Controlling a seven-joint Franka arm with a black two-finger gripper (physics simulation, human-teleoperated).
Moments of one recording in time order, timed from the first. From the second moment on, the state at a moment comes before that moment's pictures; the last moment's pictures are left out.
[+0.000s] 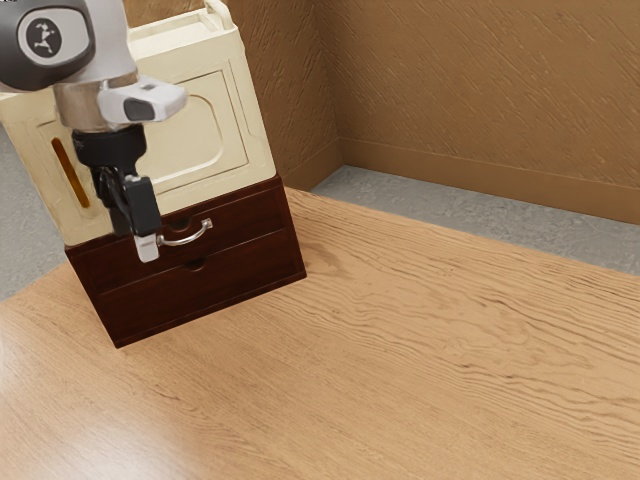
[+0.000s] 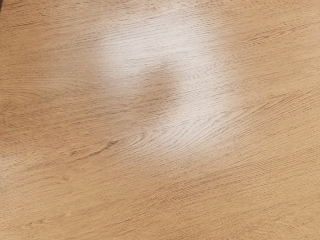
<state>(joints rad) 0.07 -0.04 0.13 -1.41 0.05 1.22 0.47</state>
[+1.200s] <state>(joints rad) 0.07 -0.06 0.22 -1.81 0.16 2.04 0.91</state>
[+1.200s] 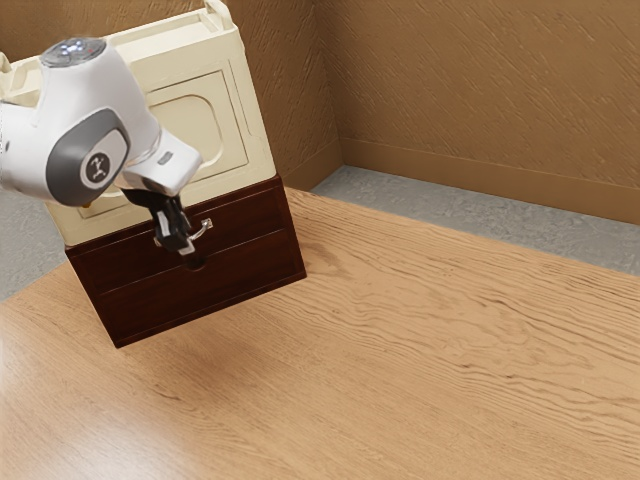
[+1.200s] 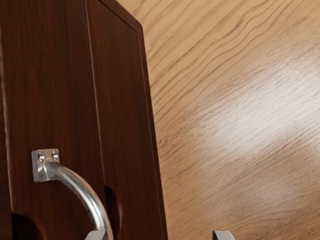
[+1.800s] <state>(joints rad) 0.08 0.00 0.25 -1.81 0.14 2.11 0.95</state>
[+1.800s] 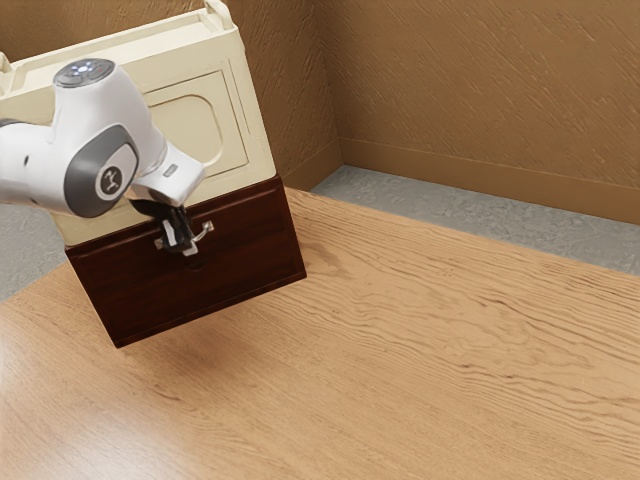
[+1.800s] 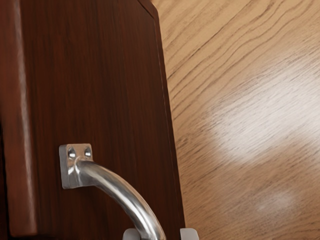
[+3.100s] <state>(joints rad) -0.08 -0.37 0.20 -2.19 0.22 2.13 0.78</state>
